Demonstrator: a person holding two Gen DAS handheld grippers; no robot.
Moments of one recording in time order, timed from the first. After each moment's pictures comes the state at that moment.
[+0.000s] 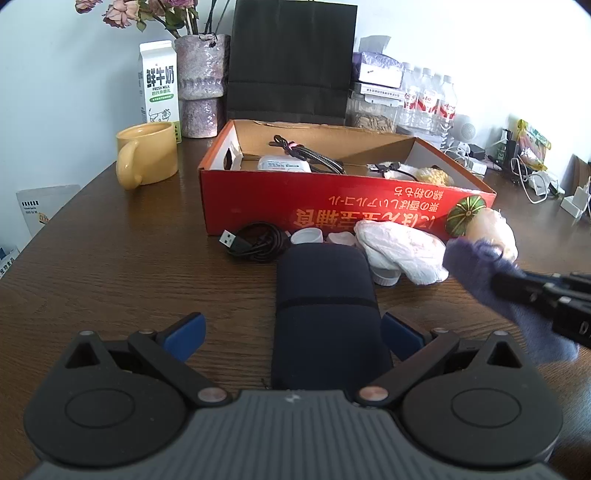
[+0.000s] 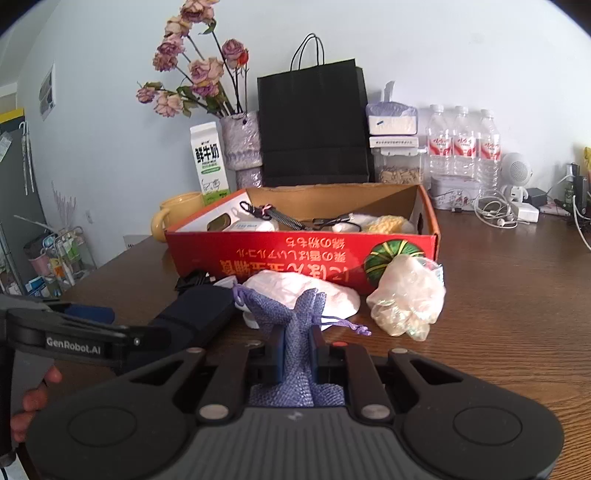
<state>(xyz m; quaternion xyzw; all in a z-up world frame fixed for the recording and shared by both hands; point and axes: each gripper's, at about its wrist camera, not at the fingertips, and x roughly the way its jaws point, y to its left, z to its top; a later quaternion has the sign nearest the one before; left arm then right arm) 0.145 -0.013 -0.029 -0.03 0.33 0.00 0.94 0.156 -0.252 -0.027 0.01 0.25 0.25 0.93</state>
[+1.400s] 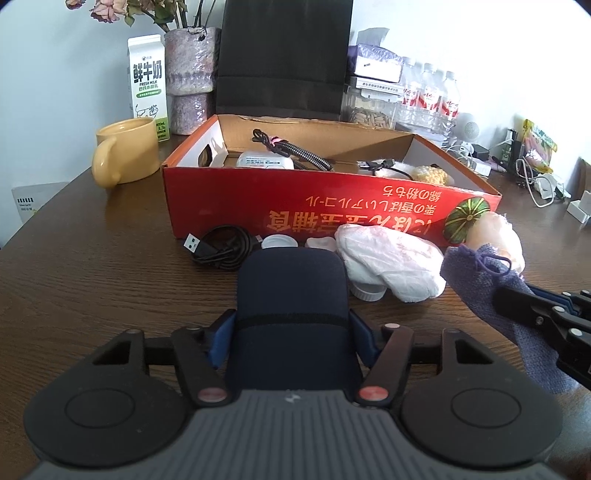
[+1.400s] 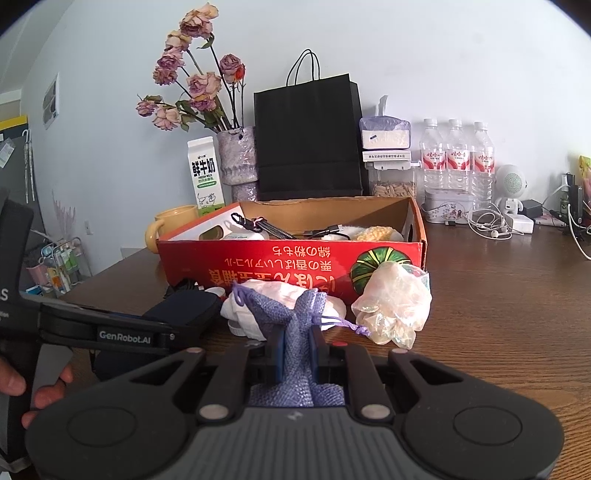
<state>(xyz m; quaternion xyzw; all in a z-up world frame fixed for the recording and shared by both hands) 0.172 -0.035 -0.040 -0.04 0.33 0.01 0.94 0.156 -0.259 -0.040 0.01 0.22 0.25 0.94</state>
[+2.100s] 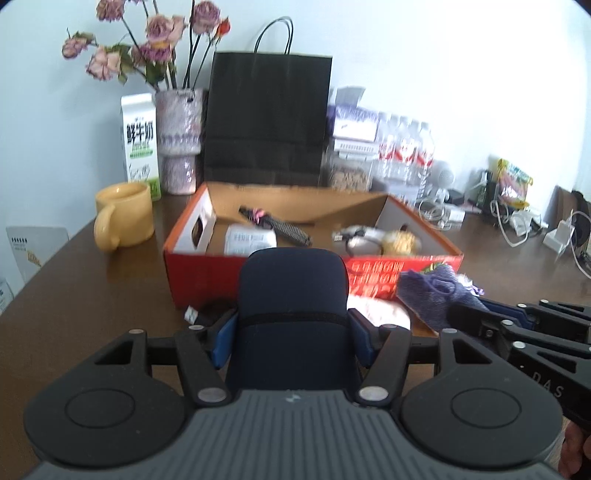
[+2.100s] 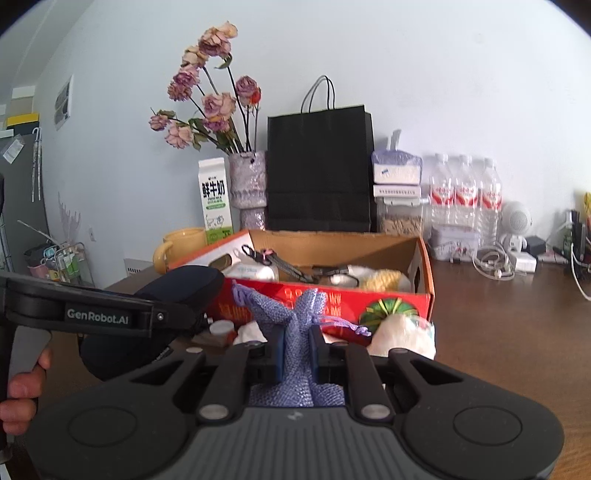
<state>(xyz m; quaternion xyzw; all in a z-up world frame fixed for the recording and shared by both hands) 0.156 -0.038 0.013 -0.03 0.25 -0.01 0.97 0.157 -0.248 -0.007 -0.01 0.18 0.26 0.95</state>
